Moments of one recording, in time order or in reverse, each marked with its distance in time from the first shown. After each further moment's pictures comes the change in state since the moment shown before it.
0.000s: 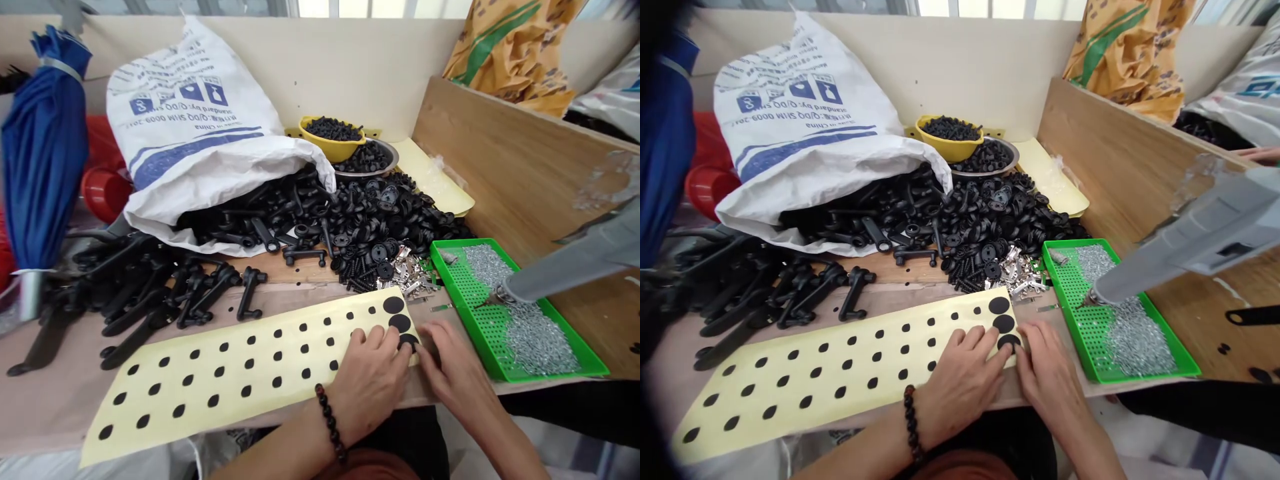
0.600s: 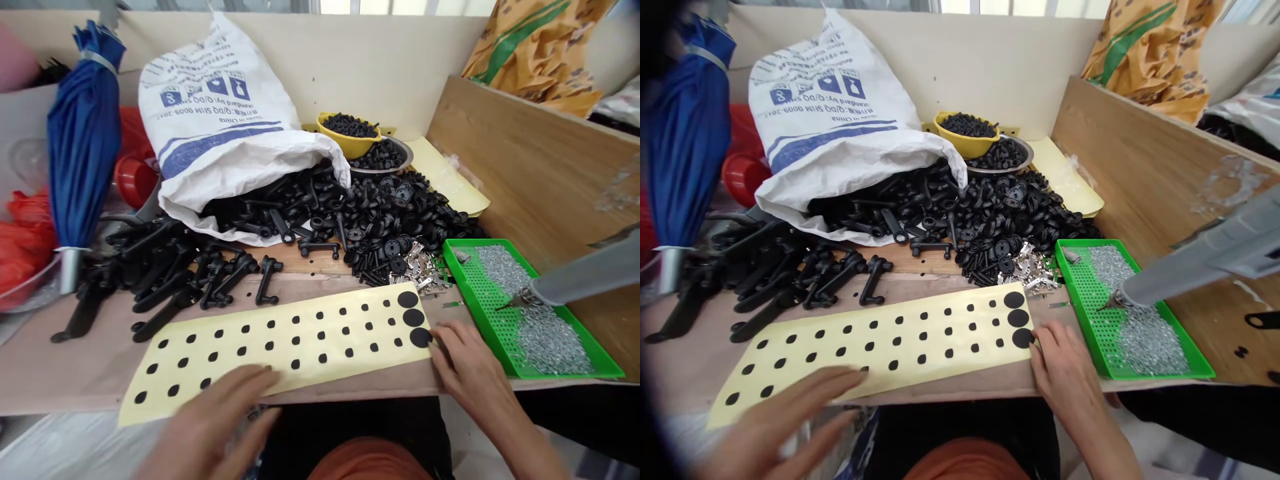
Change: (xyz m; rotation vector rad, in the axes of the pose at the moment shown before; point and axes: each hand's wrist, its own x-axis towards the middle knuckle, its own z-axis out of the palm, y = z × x) left_hand -0.186 -0.062 -0.046 -0.137 0.270 -0.417; right_hand -0.005 -0.001 -0.007 -0.256 -0.045 -0.077
